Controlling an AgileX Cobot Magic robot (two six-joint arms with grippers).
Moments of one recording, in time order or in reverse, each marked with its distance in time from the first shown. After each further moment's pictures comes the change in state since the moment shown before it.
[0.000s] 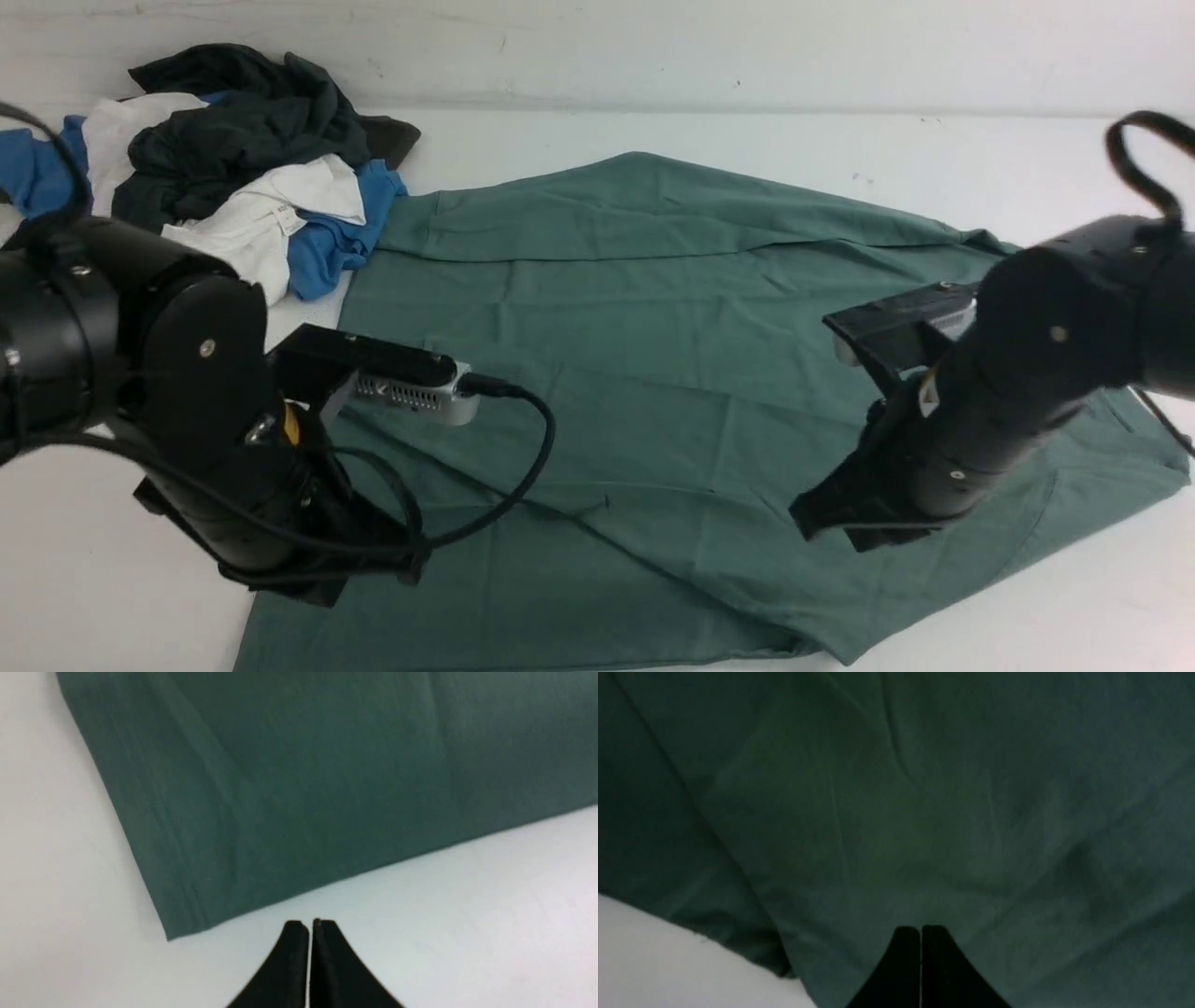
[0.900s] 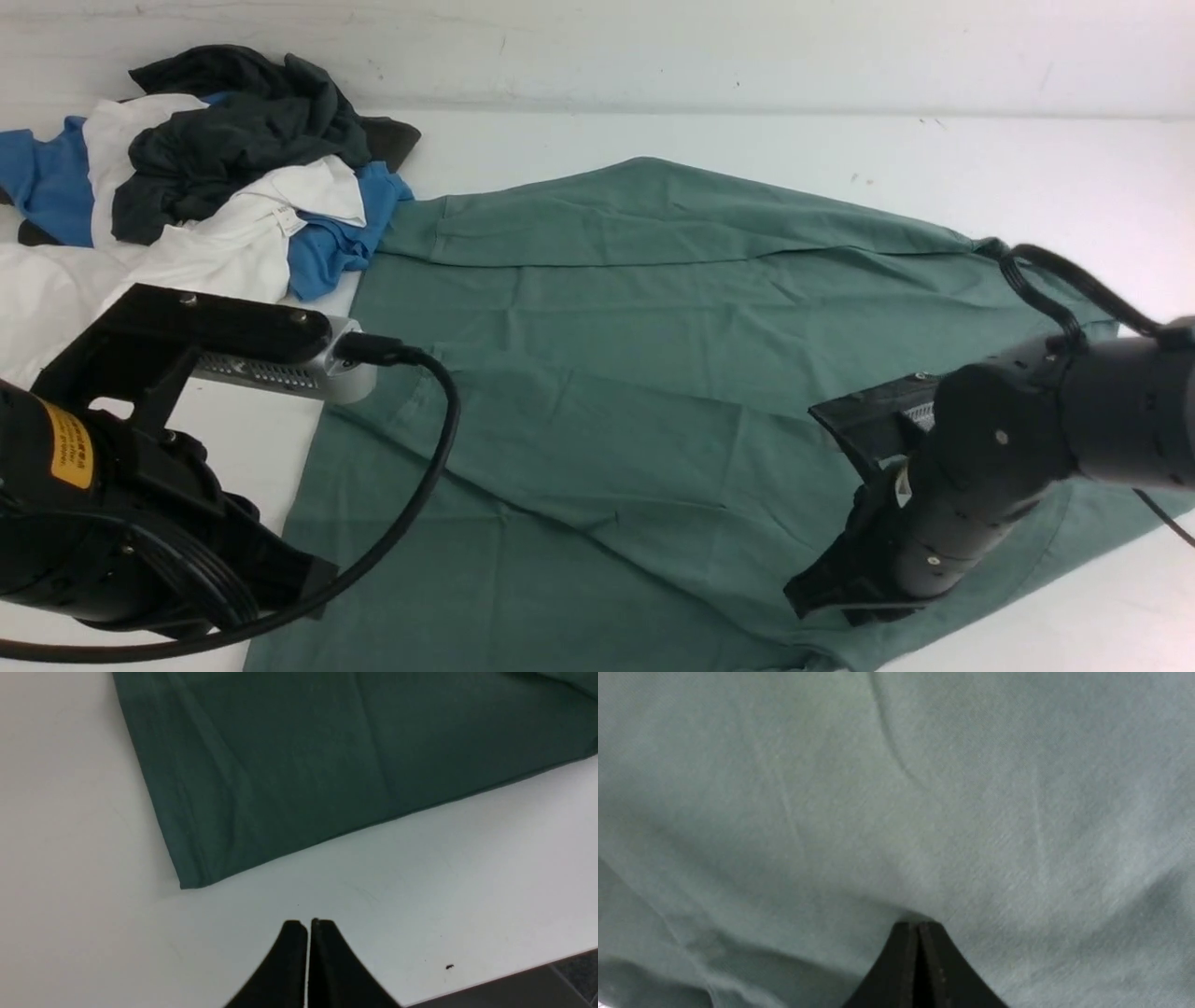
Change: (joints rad) right arm 0.003 0.066 0.205 0.006 -0.175 0.000; left arm -0.019 -0.342 0.037 -0.033 0.095 -0.030
